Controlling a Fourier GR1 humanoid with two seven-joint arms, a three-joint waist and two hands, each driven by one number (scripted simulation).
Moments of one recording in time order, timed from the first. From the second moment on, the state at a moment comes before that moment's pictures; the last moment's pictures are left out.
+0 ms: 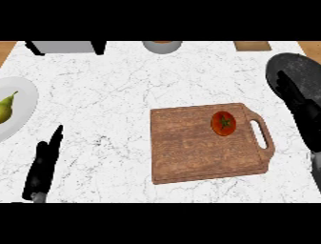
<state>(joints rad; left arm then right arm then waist) 0.01 0.39 -0.26 -1.29 0.15 0.35 0.12 -0.21 -0.48 0.12 -1.51 -0.10 -0.08 0.13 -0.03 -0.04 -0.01</state>
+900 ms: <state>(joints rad) -0.06 0.43 -0.15 -1.59 0.24 0.32 0.05 -0.13 -0.63 0.02 -1.46 -0.01 0.09 -0.63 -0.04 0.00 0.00</state>
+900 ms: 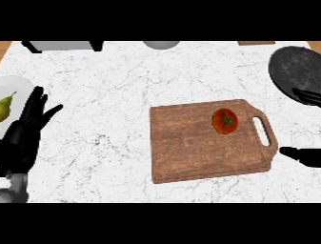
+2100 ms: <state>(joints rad) -0.24 0.35 -0.08 -1.42 0.19 0.21 0.02 -0.26 -0.80 0.02 -1.84 0.17 0.35 -0.13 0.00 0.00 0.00</state>
